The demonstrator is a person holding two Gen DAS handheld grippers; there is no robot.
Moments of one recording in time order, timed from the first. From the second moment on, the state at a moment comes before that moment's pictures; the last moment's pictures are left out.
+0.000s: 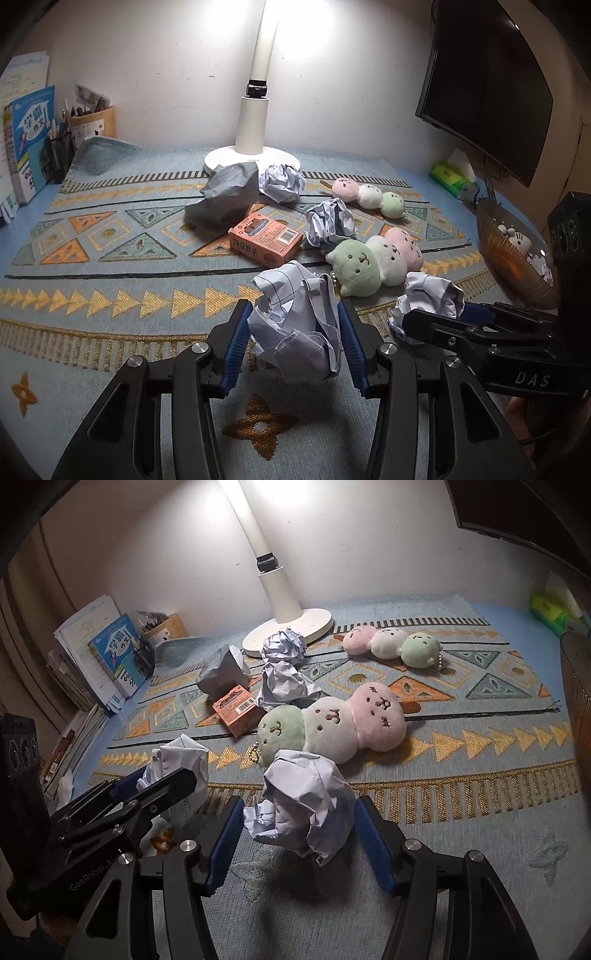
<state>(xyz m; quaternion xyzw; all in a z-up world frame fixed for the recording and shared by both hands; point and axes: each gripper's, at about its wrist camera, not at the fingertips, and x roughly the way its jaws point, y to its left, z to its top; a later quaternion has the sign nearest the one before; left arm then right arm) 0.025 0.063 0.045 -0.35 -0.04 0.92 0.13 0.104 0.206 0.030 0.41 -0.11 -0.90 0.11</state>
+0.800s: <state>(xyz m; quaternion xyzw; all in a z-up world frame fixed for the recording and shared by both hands) 0.039 0.081 0.070 -0.33 -0.07 0.93 0.17 0.143 0.207 0.084 0.33 -0.06 -0.94 0.05</state>
